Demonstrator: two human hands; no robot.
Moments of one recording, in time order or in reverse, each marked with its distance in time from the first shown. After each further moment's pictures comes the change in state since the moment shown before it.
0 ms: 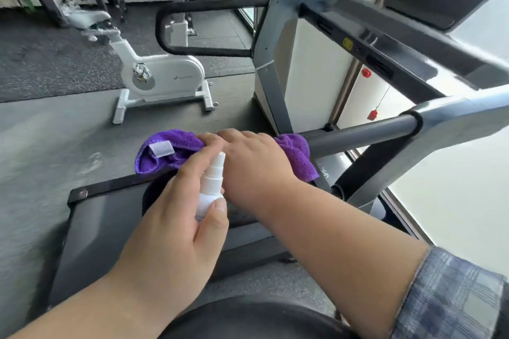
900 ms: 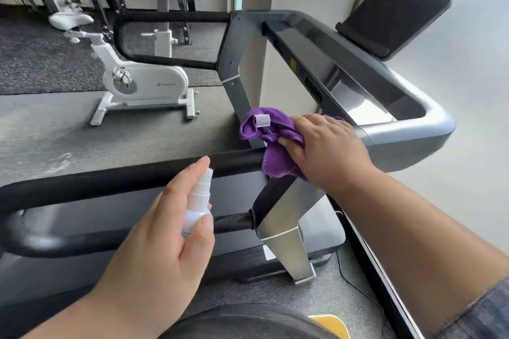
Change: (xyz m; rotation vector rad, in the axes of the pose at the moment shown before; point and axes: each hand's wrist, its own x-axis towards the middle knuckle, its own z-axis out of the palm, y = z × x) left_hand 0.011 0.118 0.144 -0.016 -0.128 0.026; right_hand -0.094 0.295 -0.075 -0.144 0.036 0.239
